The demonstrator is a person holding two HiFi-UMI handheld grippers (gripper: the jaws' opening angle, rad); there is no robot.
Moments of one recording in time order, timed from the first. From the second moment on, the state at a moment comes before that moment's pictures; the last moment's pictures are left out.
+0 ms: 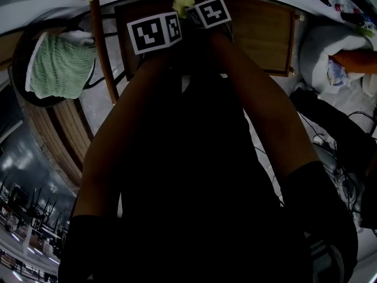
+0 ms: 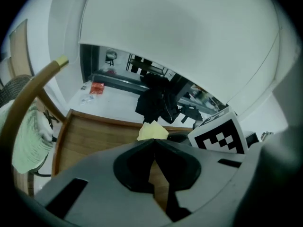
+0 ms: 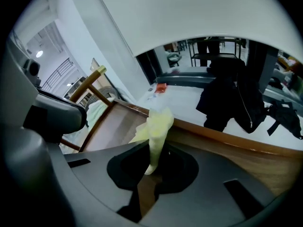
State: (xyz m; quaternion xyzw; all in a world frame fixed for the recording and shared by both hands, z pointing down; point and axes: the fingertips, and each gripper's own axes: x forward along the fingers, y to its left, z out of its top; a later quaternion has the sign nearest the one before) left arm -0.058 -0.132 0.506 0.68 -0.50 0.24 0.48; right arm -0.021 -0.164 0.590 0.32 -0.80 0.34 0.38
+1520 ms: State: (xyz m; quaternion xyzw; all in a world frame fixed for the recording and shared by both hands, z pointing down) left arm 0.119 -0.127 0.502 0.71 -0.46 0.27 0.46; right arm 0.299 -0.196 0.587 0.44 -0.73 0.35 0.39
